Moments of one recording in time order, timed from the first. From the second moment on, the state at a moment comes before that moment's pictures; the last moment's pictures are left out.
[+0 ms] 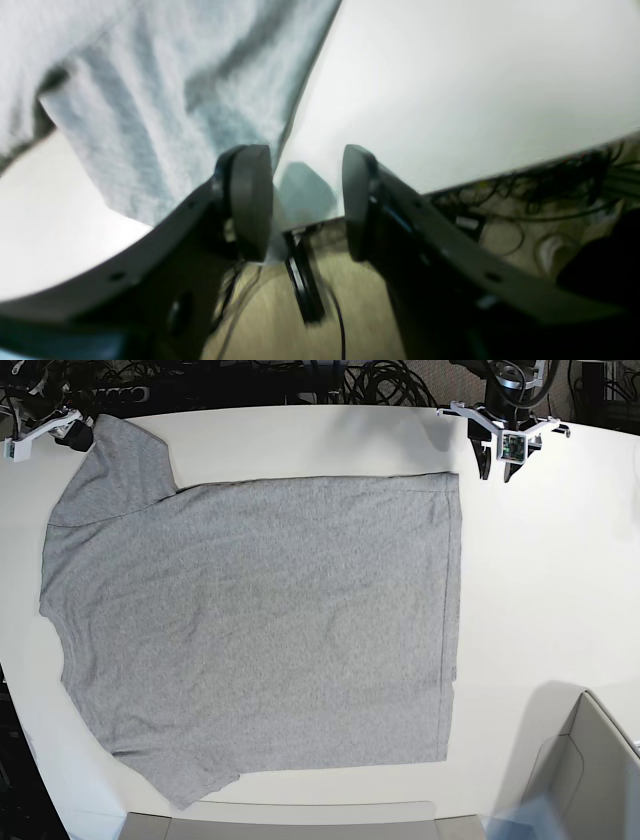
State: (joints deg) left arm 50.3 -5.7 -14.1 116.4 2.0 -6.9 13.8; right arm -21.1 6.2 64.0 92.4 43.7 44.5 -71.1
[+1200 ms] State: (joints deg) left arm 34.5 -7.8 -31.2 94.7 -58.7 -28.1 51.1; right arm -16.3 8.1 64.4 81.1 50.3 44.4 -72.4
